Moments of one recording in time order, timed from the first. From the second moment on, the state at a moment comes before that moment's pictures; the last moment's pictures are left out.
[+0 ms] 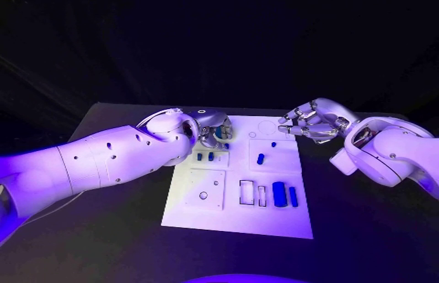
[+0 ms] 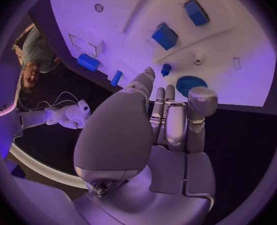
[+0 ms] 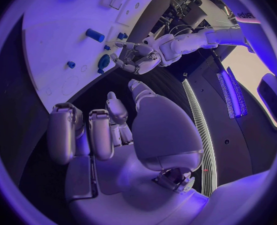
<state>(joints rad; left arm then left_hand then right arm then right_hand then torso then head) 1.21 -0.61 -0.02 1.32 -1.56 -0.15 -0.07 1.49 -0.17 0.17 0.18 0.15 0.93 0.12 0.27 0.27 0.91 0.07 0.51 0.16 1.46 -0.01 1.29 1.18 0.14 1.38 0.08 1.12 0.95 1.33 -0.98 -0.12 1.65 -0.84 -0.31 0.01 1.25 -0.07 0.12 0.16 0.37 0.91 0.16 0.18 0.16 1.23 0.07 1.20 1.20 1.47 -0.01 1.45 1.31 0.05 1.47 0.10 1.34 1.31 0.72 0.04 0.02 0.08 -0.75</state>
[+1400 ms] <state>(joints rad) 1.20 -0.54 -0.02 1.23 -1.61 -0.11 -0.09 1.53 -0.14 0.33 0.15 0.15 1.02 0.12 0.21 0.20 1.03 0.06 0.43 0.09 1.47 -0.01 1.32 1.15 0.12 1.39 0.07 1.21 1.06 1.33 -0.97 -0.12 1.66 -0.84 -0.31 0.01 1.25 -0.07 0.12 0.16 0.37 0.91 0.16 0.18 0.16 1.23 0.07 1.20 1.20 1.47 -0.01 1.45 1.31 0.05 1.47 0.10 1.34 1.31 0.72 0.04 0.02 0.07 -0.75</state>
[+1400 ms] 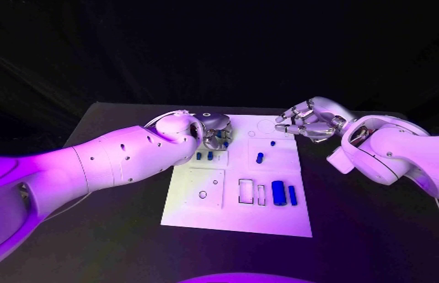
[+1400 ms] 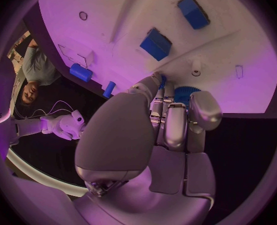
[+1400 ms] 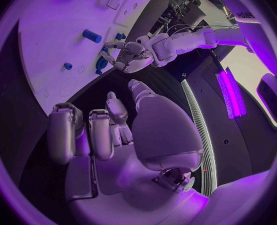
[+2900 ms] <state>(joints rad) 1.20 -0.68 0.04 1.35 -1.51 -0.13 -0.08 1.46 -0.17 0.47 0.08 0.29 1.14 0.12 0.18 0.20 1.20 0.05 0.31 0.09 1.47 -0.02 1.33 1.13 0.11 1.40 0.06 1.25 1.10 1.33 -0.98 -0.12 1.65 -0.84 -0.31 0.01 1.25 -0.07 0.12 0.16 0.38 0.91 0.16 0.19 0.16 1.23 0.07 1.20 1.21 1.47 -0.01 1.45 1.31 0.05 1.47 0.10 1.34 1.31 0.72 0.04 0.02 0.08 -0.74</state>
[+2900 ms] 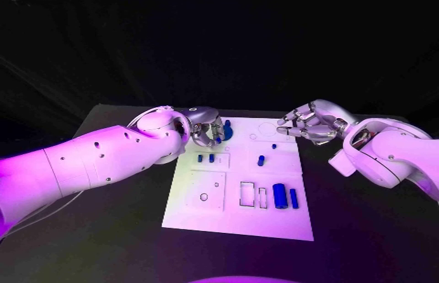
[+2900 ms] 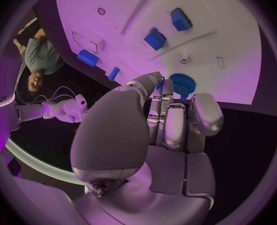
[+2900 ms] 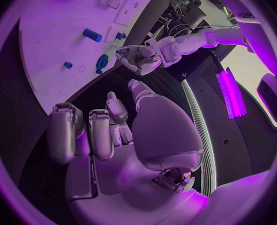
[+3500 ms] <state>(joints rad) 1.19 -0.71 0.04 1.33 -1.47 -0.11 -0.11 1.45 -0.17 0.47 0.08 0.29 1.14 0.12 0.17 0.20 1.20 0.05 0.30 0.09 1.47 -0.02 1.33 1.13 0.11 1.40 0.06 1.25 1.11 1.33 -0.98 -0.12 1.65 -0.84 -0.31 0.01 1.25 -0.07 0.12 0.16 0.38 0.91 0.16 0.19 0.16 1.23 0.07 1.20 1.21 1.47 -0.01 1.45 1.31 0.05 1.47 0.10 1.34 1.31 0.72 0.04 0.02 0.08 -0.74</state>
